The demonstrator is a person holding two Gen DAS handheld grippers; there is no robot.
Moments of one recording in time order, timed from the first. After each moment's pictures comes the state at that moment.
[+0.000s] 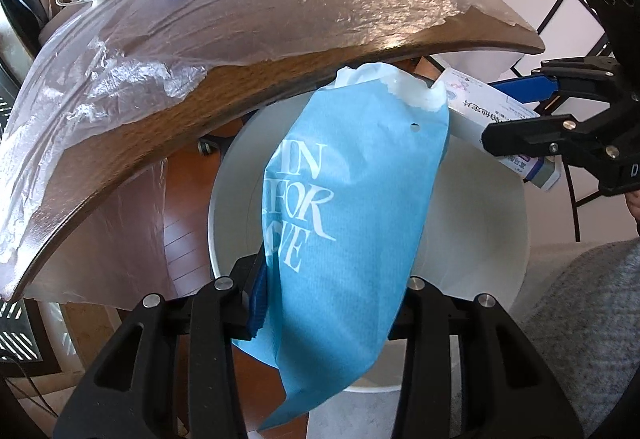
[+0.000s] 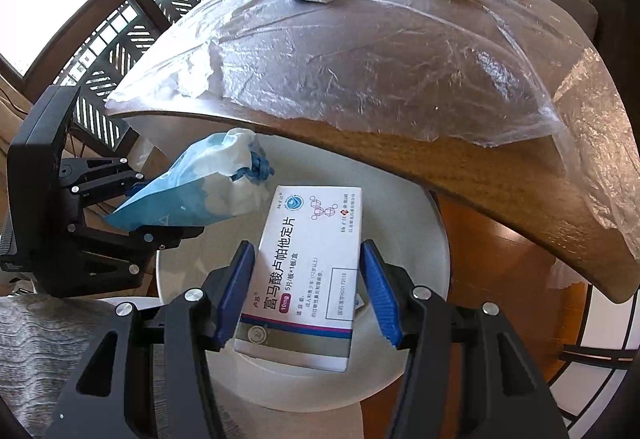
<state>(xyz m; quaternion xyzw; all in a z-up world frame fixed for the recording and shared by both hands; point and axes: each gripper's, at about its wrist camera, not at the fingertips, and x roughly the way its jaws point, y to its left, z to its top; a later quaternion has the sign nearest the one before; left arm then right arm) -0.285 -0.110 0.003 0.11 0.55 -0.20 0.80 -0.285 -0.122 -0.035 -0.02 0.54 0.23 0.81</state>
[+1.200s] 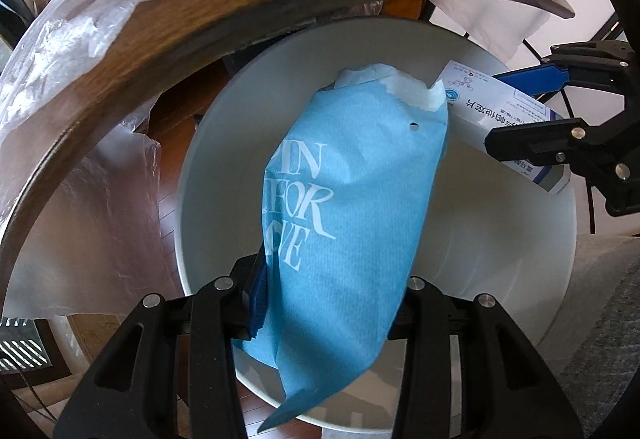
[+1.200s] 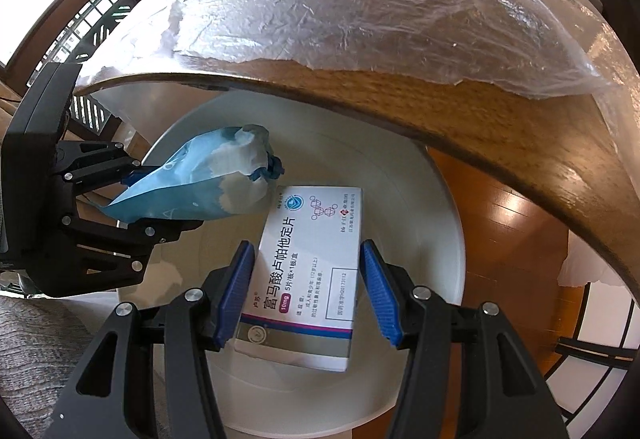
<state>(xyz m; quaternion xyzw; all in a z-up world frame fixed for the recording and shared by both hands) -0.263 -0.132 -0.071 0.14 0.58 -0.20 0.77 -0.263 -0.108 -0.084 -0.04 0.57 0.21 0.79</state>
